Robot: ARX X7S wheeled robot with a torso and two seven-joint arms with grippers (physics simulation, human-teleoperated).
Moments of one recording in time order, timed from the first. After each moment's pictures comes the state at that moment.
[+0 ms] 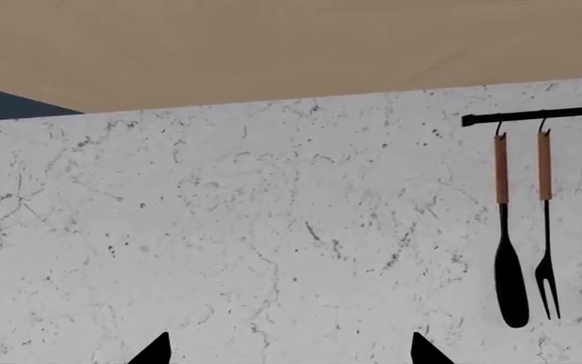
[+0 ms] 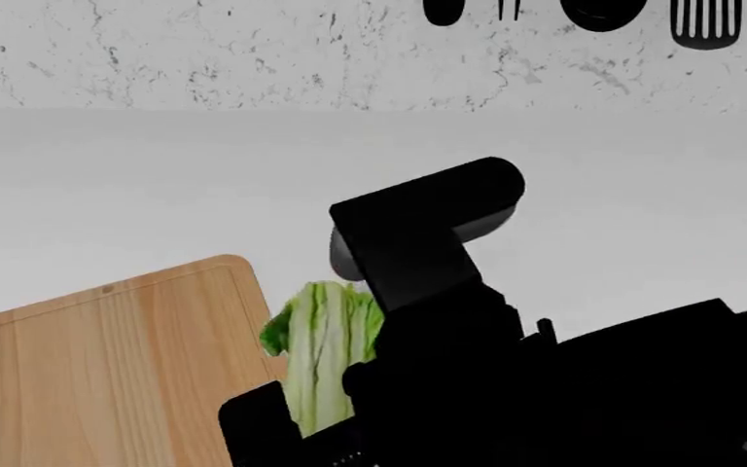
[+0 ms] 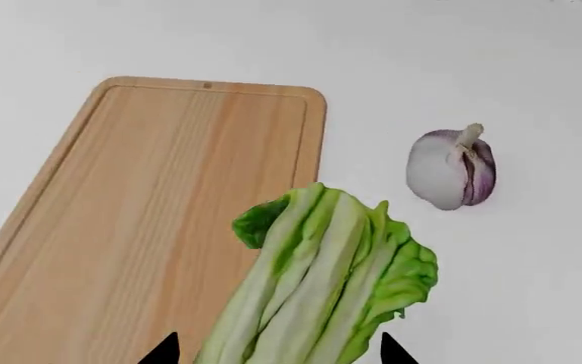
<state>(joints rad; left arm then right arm) -1.08 -0.59 -0.12 0.54 -1.03 -1.28 -0.43 1.57 0.79 -1.25 -0.39 2.24 0.74 0.87</state>
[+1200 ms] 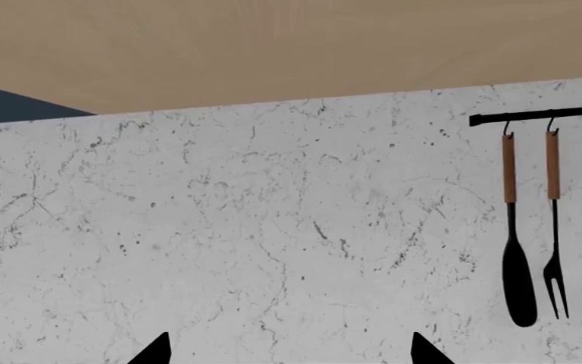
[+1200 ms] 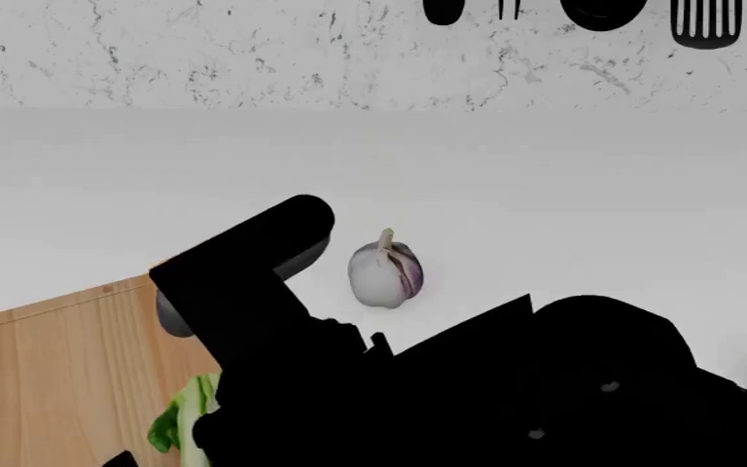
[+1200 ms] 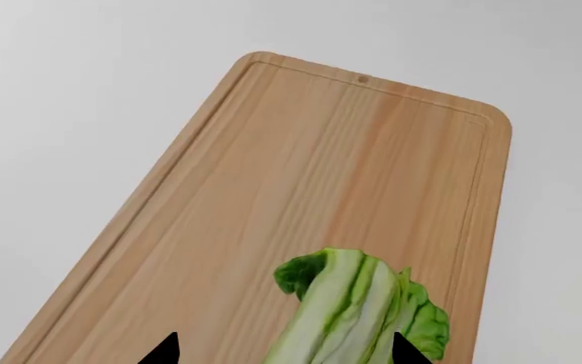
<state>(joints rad) -1.08 -0.62 -0.13 0.55 -1.09 -1.28 -0.48 1.52 0.55 -1.28 -0.30 2.09 0.78 0.69</state>
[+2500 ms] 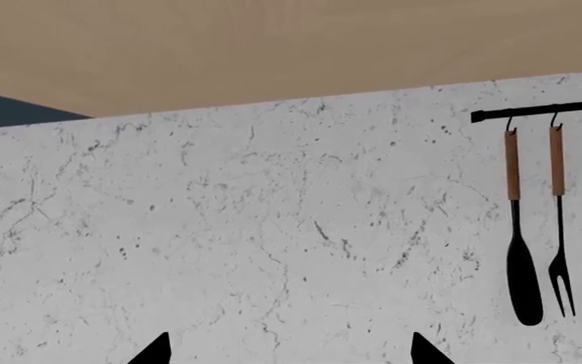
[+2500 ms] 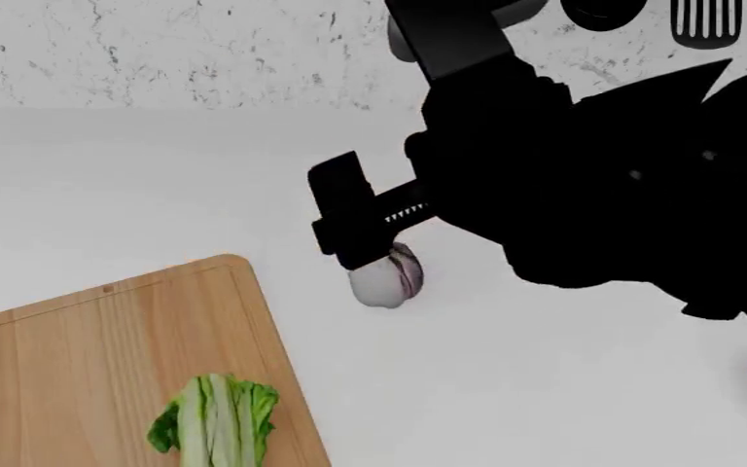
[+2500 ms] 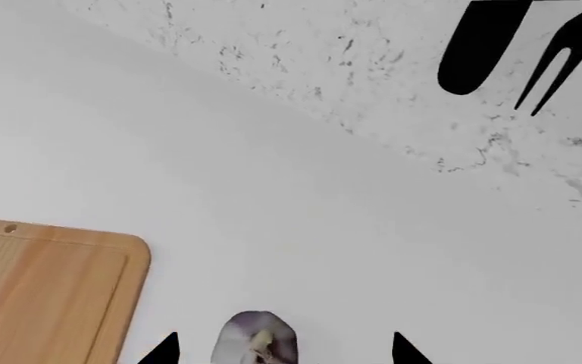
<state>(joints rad) -1.10 -0.64 -0.07 0.52 -1.07 -1.24 -0.48 1.73 0.56 -1.32 0.23 1.69 0.87 0.42</state>
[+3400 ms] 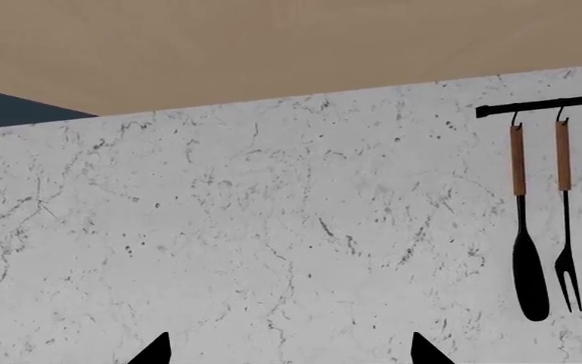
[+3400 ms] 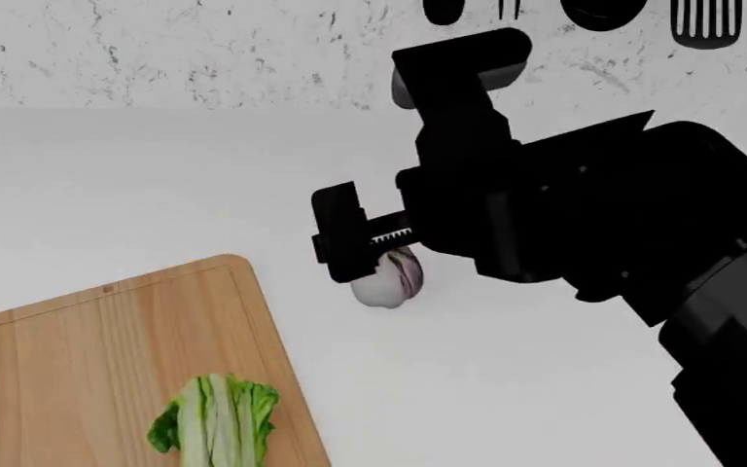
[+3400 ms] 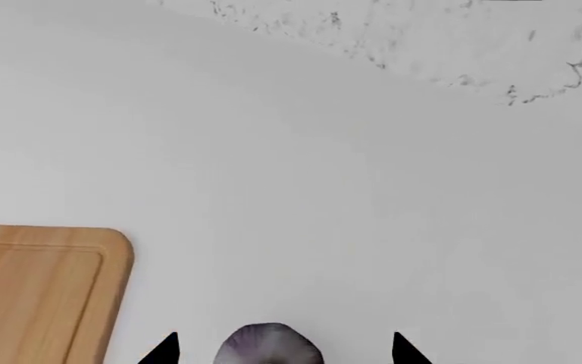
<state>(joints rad) -1.09 -0.66 -0.06 0.52 -1.09 -1.22 -0.49 1.62 0.37 -1.38 0.63 1.57 0.79 0.15</state>
